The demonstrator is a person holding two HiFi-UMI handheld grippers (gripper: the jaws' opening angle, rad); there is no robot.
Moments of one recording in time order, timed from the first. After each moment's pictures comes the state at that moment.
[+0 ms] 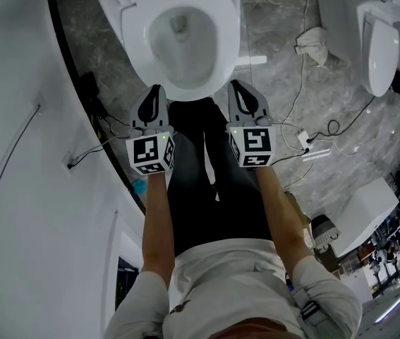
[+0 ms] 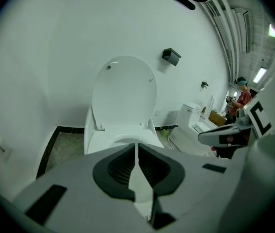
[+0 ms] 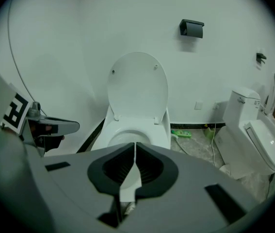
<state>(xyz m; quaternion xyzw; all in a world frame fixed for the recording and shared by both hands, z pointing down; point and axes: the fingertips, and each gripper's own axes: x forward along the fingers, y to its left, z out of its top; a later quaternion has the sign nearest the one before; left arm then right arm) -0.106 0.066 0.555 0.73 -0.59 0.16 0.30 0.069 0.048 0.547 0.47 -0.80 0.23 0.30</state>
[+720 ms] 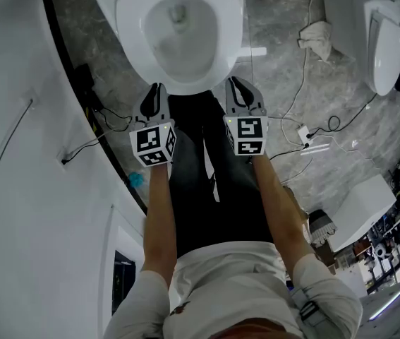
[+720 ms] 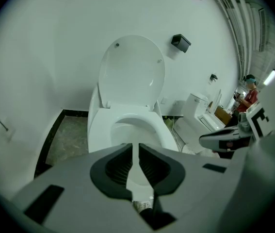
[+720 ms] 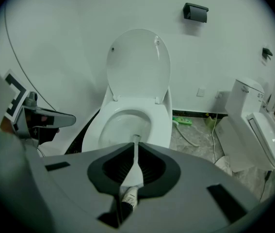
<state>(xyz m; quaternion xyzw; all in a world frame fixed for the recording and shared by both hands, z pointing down) -0.102 0.100 0.625 0.69 -0.59 0.19 0.36 0.078 0.078 0.624 0.44 -0.78 0.25 0.36</state>
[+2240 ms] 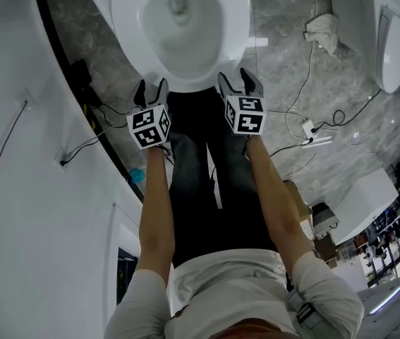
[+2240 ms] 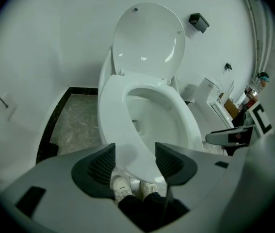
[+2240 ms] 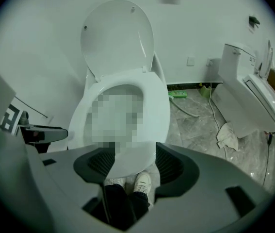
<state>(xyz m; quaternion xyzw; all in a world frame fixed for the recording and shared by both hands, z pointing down) -0.129 0.131 0.735 0.64 -0.58 0.25 0.45 0.088 0.097 0.726 0.47 -0.70 0.38 0.38</state>
